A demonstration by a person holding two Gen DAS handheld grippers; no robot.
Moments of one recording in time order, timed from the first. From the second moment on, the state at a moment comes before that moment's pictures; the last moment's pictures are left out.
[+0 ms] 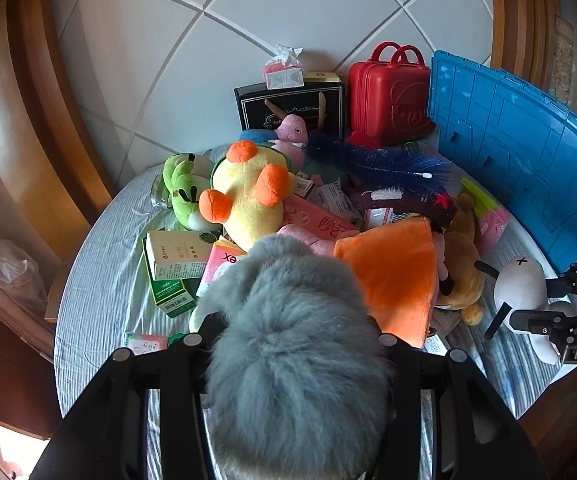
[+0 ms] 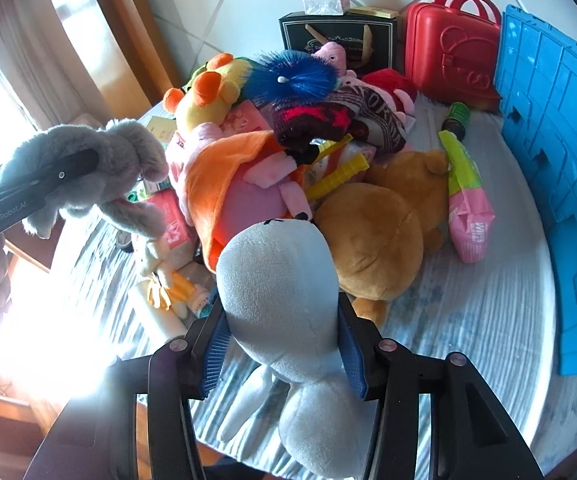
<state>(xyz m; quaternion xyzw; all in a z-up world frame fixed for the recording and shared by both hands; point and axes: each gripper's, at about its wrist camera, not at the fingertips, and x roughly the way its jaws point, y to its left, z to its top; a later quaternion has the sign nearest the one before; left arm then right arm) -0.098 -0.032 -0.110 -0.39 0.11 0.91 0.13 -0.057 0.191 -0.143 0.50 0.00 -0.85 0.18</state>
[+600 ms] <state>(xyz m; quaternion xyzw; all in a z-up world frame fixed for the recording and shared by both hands) -0.089 0.013 -0.068 -0.37 0.11 0.91 0.13 -0.055 0.224 -0.085 0.46 -0.01 -0.87 0.18</state>
